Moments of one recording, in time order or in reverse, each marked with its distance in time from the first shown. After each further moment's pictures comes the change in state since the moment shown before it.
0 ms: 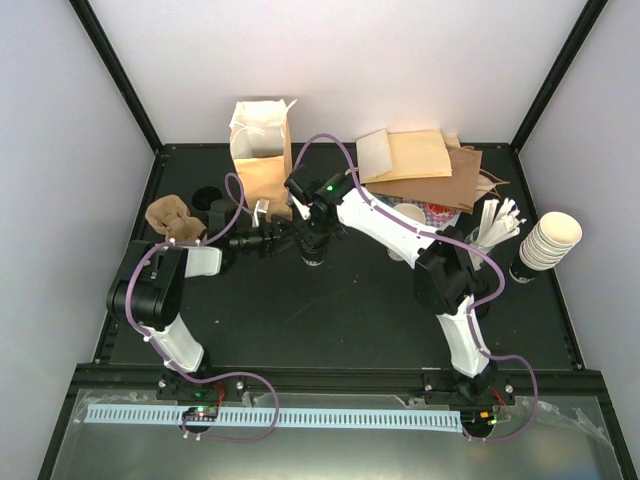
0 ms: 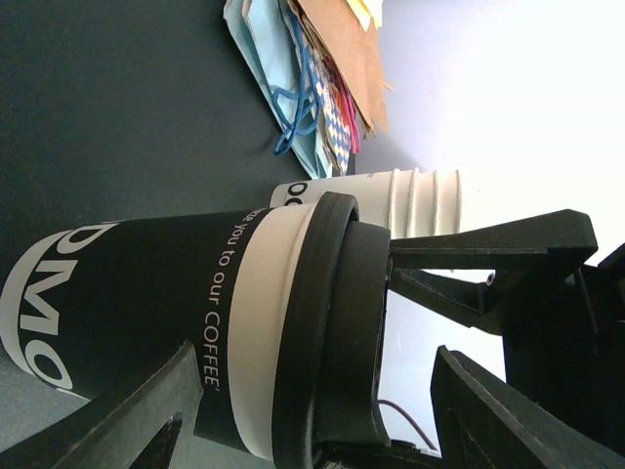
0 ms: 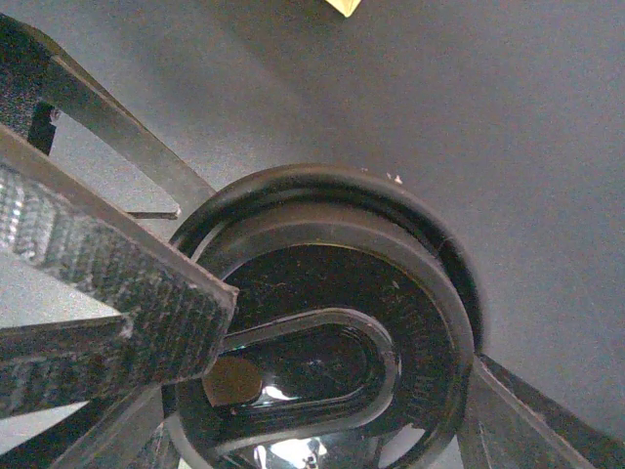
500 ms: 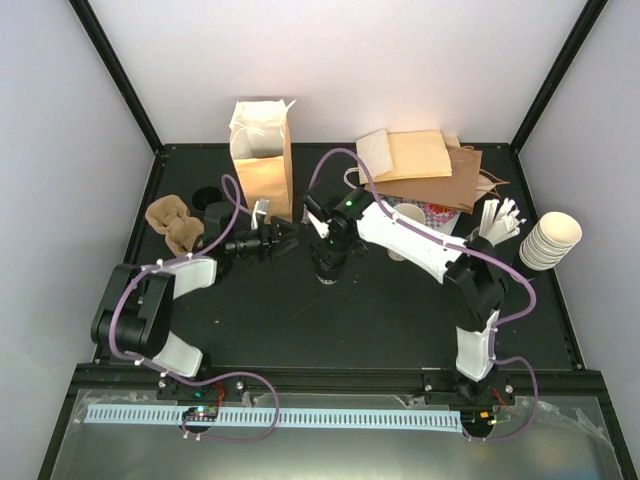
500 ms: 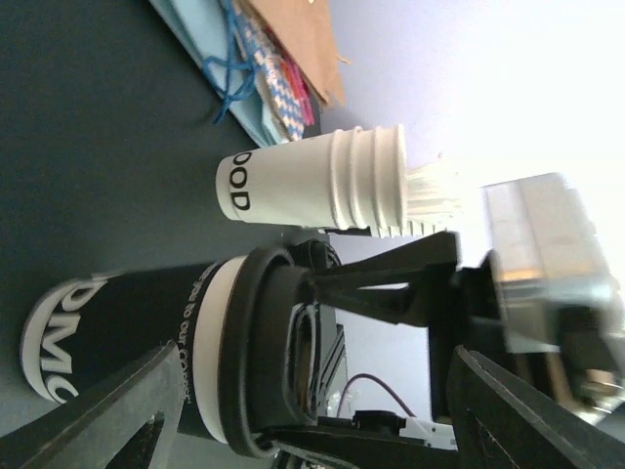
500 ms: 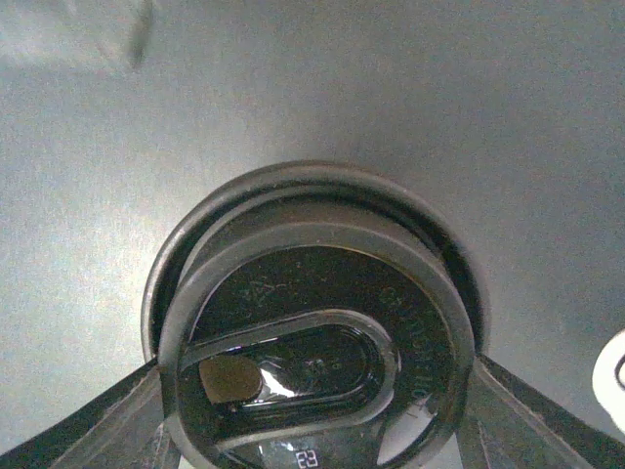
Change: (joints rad) left arm -0.029 -0.149 -0.071 -0.001 0.004 -0.032; right arm 0.010 -0.196 -0.272 0.011 -0.024 -0.013
